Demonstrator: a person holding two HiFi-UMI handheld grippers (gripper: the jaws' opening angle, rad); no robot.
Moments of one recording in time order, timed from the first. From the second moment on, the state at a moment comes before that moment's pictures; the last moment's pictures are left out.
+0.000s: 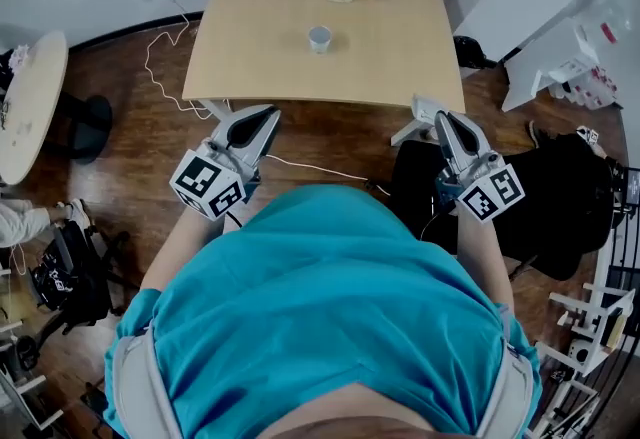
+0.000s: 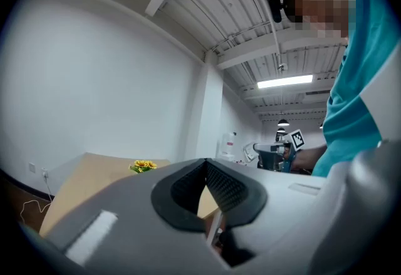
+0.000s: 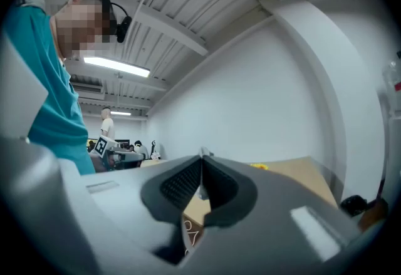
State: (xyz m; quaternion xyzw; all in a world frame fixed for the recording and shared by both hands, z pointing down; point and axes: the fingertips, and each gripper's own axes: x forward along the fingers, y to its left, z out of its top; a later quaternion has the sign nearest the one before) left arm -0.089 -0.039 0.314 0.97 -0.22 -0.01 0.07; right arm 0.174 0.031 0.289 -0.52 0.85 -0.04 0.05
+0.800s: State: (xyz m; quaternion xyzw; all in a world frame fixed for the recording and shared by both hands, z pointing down) left arm 0.004 -0.216 0.360 0.96 -0.26 0.06 0.08; right arm 0.252 -0.151 0.337 -0.47 0.88 -0.08 0.04
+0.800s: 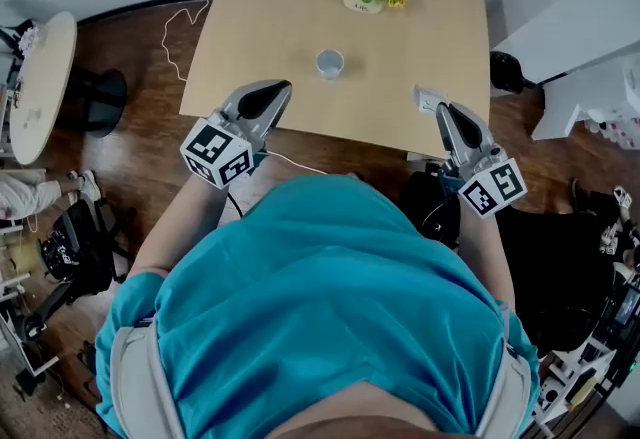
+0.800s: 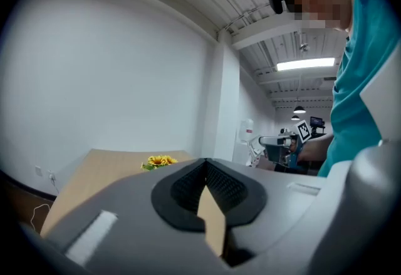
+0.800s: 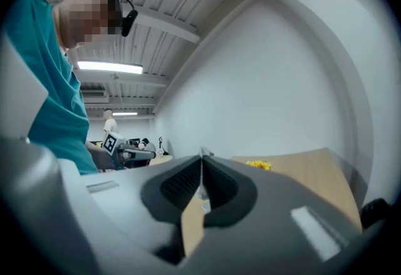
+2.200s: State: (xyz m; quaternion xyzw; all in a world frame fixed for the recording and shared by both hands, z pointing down) left arm -0.009 -0.306 0.484 0.96 -0.21 0.13 0.12; right arm 0.087 -0.307 0.463 -0.31 0.91 0.03 -0.28
